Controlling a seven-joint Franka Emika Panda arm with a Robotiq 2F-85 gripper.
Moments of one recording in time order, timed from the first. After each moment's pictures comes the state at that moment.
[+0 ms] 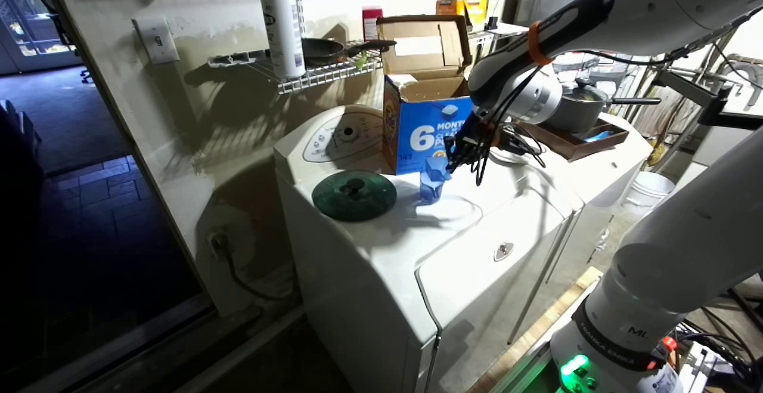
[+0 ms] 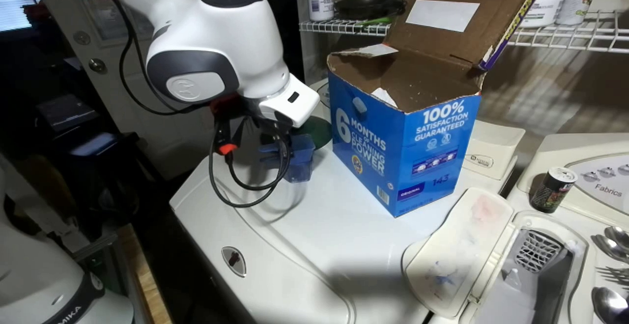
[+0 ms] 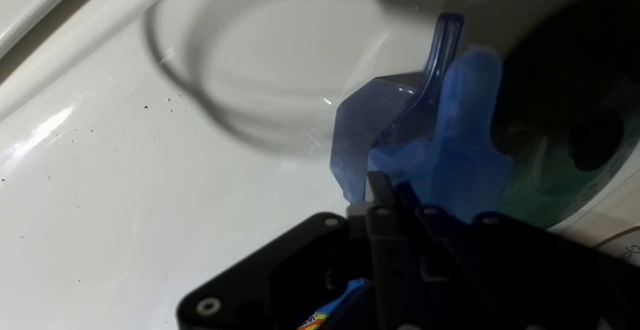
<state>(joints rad) -0.01 -0.27 -0.20 -2.65 0.44 2.59 -0.01</state>
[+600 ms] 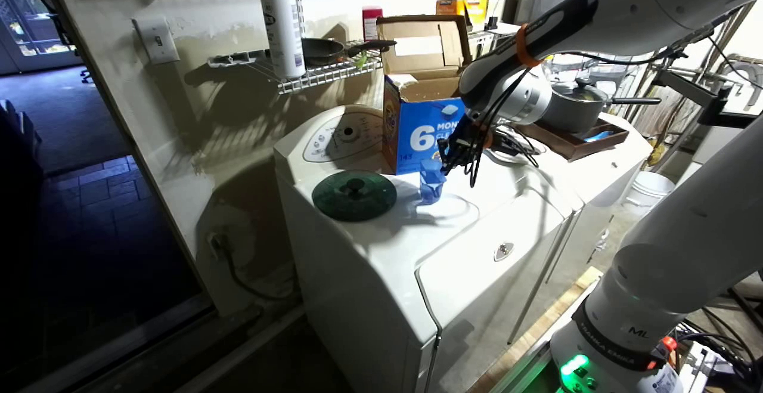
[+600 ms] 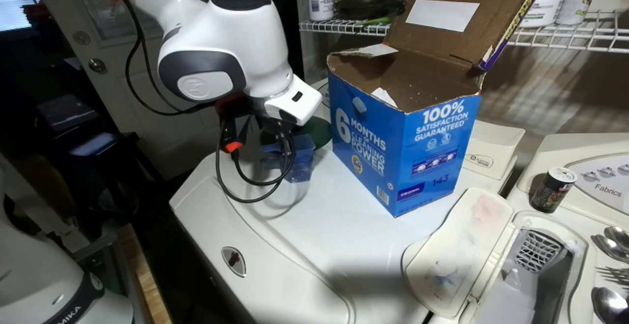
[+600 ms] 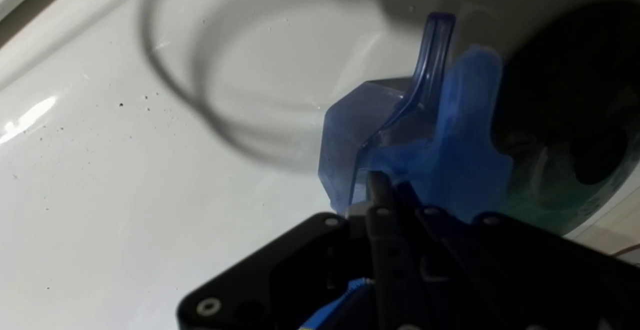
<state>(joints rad) 0.00 -0.22 -0.18 -2.61 0.45 2.59 -0.01</state>
